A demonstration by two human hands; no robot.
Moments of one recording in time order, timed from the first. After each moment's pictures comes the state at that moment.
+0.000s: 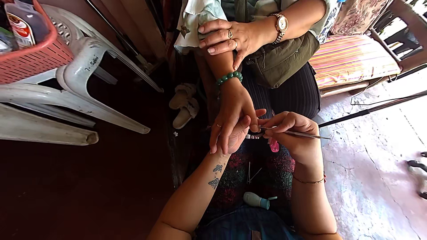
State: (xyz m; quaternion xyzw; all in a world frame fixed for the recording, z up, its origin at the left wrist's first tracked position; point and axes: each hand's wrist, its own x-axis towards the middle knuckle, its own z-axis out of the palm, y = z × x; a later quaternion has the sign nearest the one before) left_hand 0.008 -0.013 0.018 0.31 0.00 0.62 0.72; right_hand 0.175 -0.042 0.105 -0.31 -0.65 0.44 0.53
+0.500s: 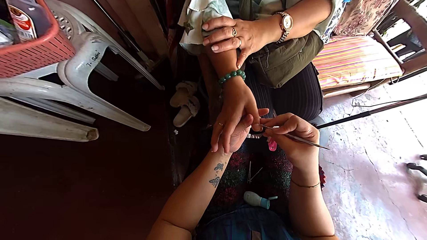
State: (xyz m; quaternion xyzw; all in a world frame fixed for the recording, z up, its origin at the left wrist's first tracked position) left_hand 0.009 -0.013 0.020 0.30 0.00 0.63 0.72; right_hand 0.168 -0.051 0.099 -0.34 -0.68 0.37 0.54
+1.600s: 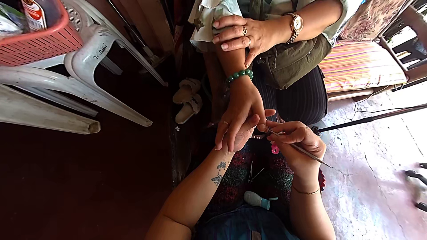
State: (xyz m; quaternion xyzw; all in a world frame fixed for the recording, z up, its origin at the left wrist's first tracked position) left_hand 0.008 -0.014 0.022 0.29 0.02 0.62 0.72; right_hand 0.166 -0.059 0.084 -0.32 -0.69 0.31 0.57
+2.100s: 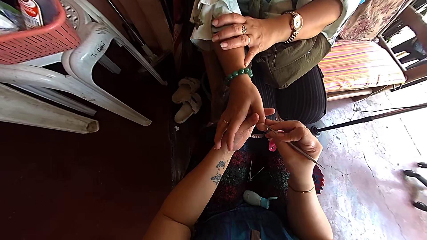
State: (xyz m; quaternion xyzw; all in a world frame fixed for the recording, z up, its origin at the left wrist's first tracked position) left_hand 0.008 -0.014 0.022 0.30 0.01 0.62 0.72; right_hand 0.162 -0.060 0.079 -0.33 -0.68 0.29 0.59
